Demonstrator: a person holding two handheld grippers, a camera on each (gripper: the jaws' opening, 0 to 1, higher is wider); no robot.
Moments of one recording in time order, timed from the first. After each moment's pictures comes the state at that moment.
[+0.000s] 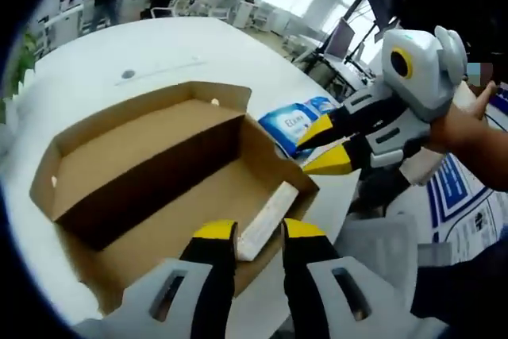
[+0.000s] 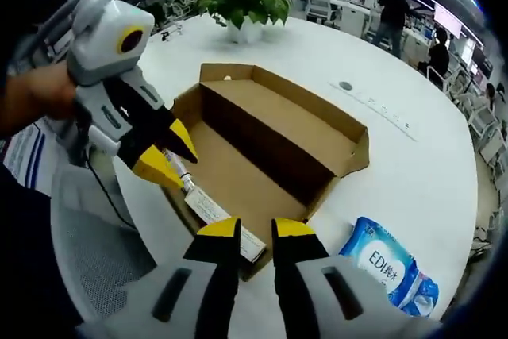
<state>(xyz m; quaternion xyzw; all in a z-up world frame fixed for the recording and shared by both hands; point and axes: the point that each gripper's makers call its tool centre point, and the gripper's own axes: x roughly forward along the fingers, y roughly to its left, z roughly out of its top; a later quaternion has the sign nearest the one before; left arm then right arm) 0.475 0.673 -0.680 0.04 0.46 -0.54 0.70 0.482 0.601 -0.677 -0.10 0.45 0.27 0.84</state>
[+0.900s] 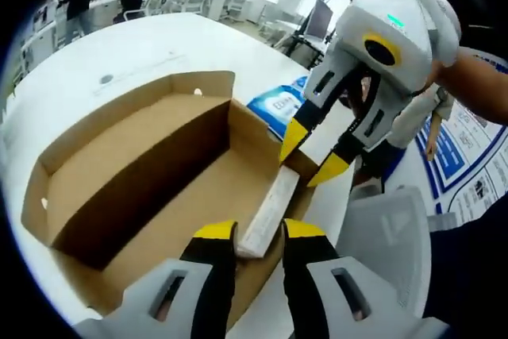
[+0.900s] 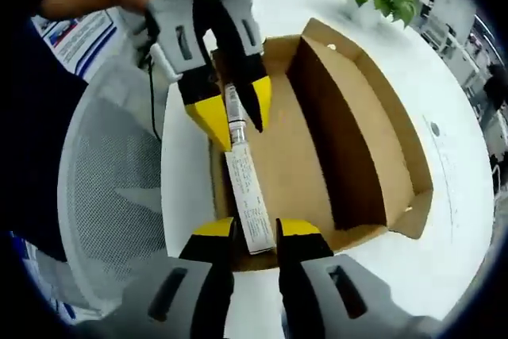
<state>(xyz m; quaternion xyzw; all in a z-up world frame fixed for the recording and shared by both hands) 0.484 0.675 -0.695 0.08 0.45 -0.56 0.69 0.460 0.625 -0.709 -0.29 0.47 0.52 0.65</state>
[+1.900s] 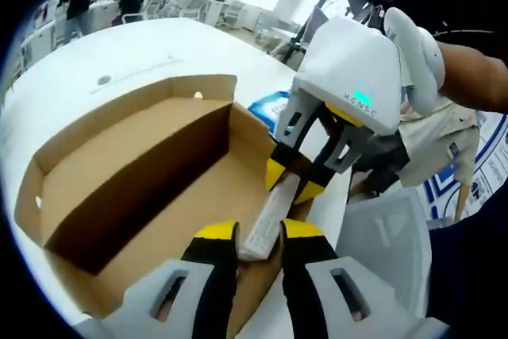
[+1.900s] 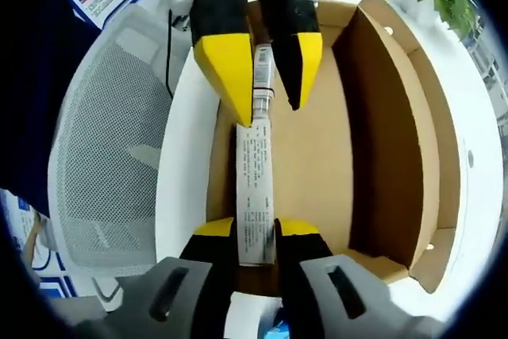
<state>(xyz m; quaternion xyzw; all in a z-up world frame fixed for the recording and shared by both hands) 0.483 0.675 -0.702 0.06 0.44 -0.58 0.68 0.452 0.629 -0.755 -0.34 0.49 0.57 0.57</state>
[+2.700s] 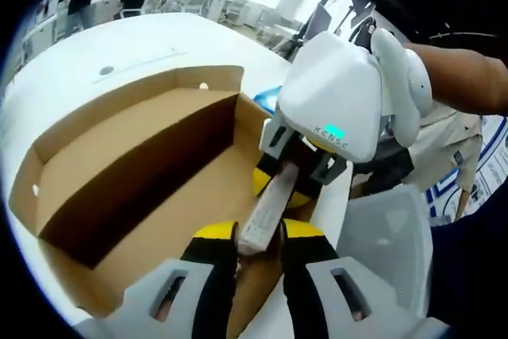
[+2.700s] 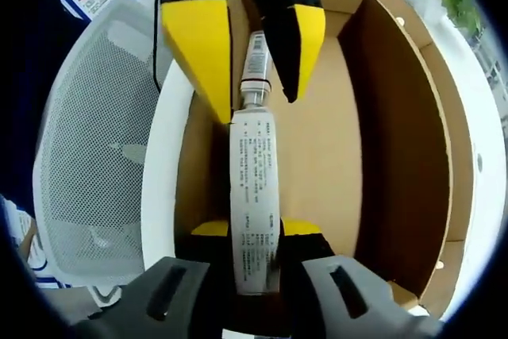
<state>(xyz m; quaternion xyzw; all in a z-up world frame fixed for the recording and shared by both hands) 0.482 0.682 -0.712 0.06 0.45 -0.57 0.68 0.455 0.637 -0.780 -0.34 0.50 0.56 0.57</state>
